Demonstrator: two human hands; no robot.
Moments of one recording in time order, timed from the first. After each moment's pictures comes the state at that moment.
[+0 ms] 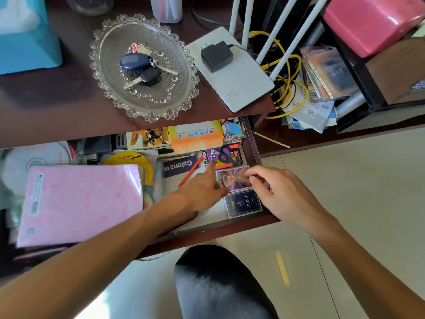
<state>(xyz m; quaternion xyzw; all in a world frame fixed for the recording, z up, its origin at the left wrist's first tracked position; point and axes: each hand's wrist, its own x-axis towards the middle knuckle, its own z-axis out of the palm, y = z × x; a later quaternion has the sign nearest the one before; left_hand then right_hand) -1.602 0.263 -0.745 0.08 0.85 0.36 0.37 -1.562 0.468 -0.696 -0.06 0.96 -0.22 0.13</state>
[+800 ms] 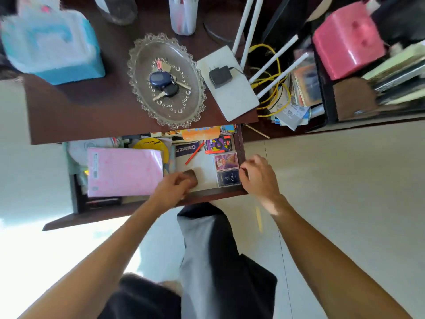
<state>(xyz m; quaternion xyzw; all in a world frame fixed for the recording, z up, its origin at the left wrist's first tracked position) -1.546 0.183 -0.600 -0.23 0.74 0.50 0.39 -1.566 0.447 -0.616 -0.01 0.97 -0.10 0.22</state>
